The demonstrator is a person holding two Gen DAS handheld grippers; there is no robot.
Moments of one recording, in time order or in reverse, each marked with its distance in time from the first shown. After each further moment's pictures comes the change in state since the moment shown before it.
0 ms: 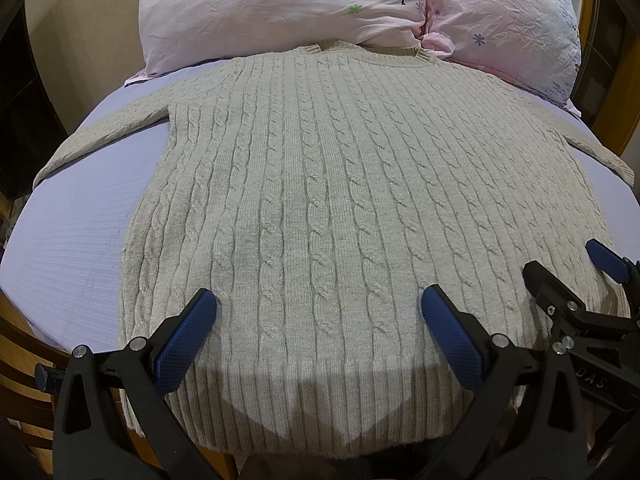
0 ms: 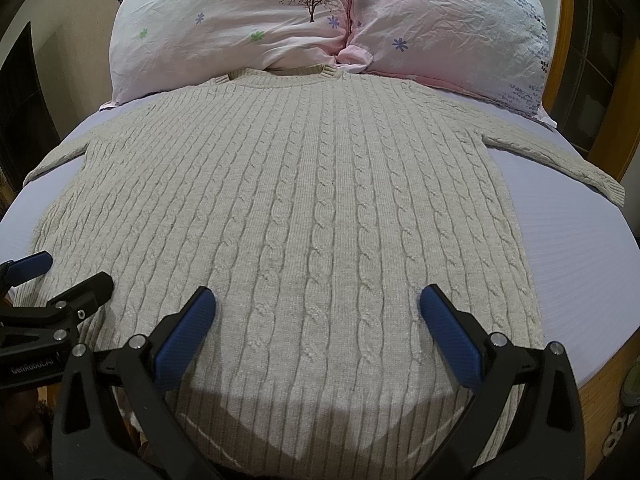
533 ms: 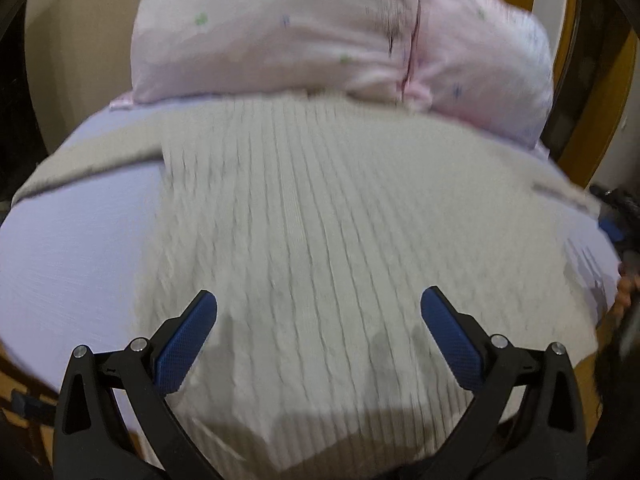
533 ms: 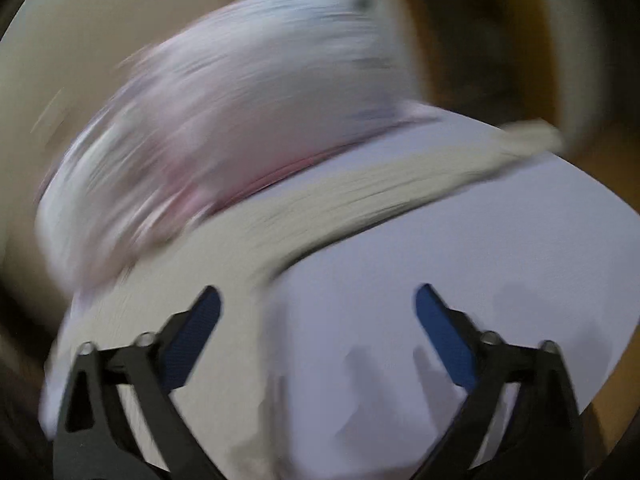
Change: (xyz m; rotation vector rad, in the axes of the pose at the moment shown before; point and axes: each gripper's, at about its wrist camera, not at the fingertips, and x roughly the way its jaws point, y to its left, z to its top) left arm -0.019 0.037 0.026 -0.032 -0.167 -0.161; right arm -0.016 -0.270 0.058 0.620 -0.223 -0.005
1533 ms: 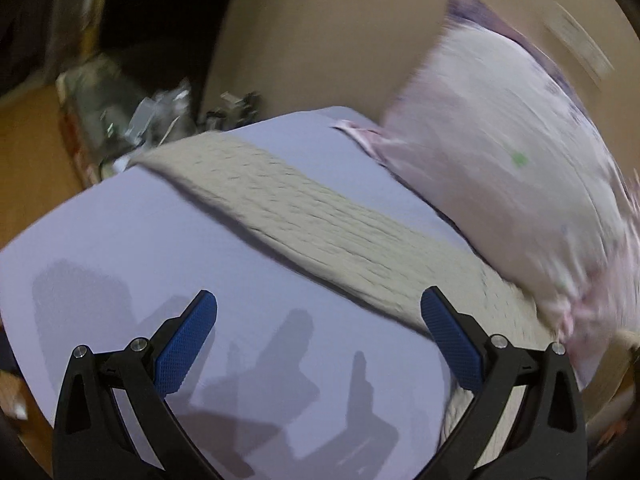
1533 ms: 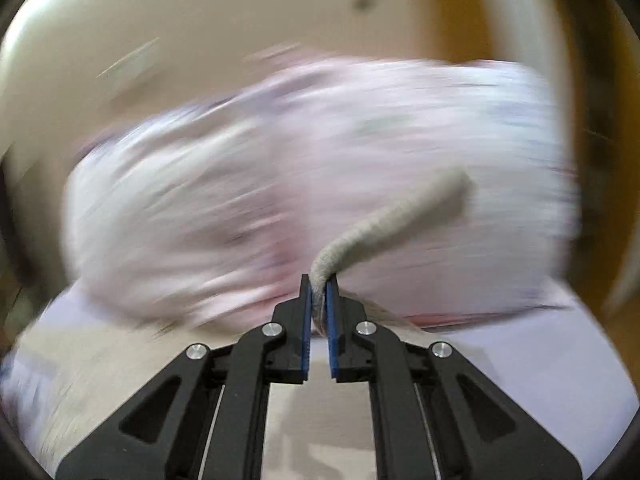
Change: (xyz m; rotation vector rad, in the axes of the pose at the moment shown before) left arm 0.015 0.277 0.062 -0.685 -0.152 0.235; right arm 0.092 0.274 0.021 -0.607 -0.142 0.249
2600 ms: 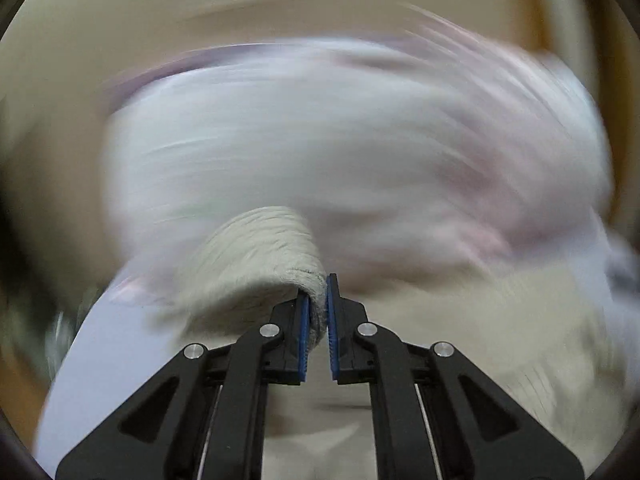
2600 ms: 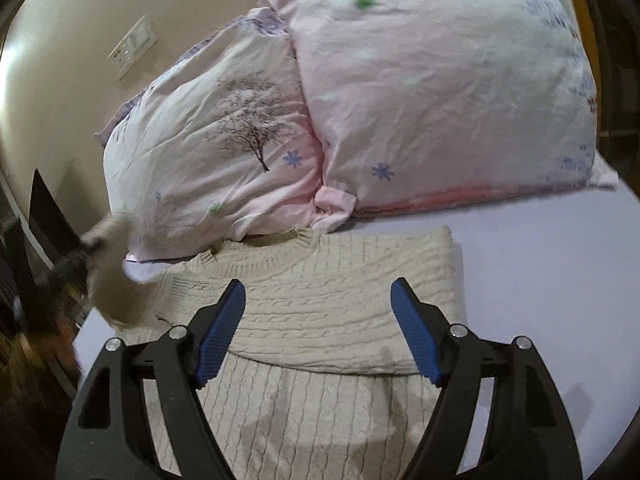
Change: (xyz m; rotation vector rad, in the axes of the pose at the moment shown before) left arm -0.016 -0.317 -0.119 0.967 -0.169 -0.229; right arm -0.020 -0.074 -0.067 0.277 0.219 0.165
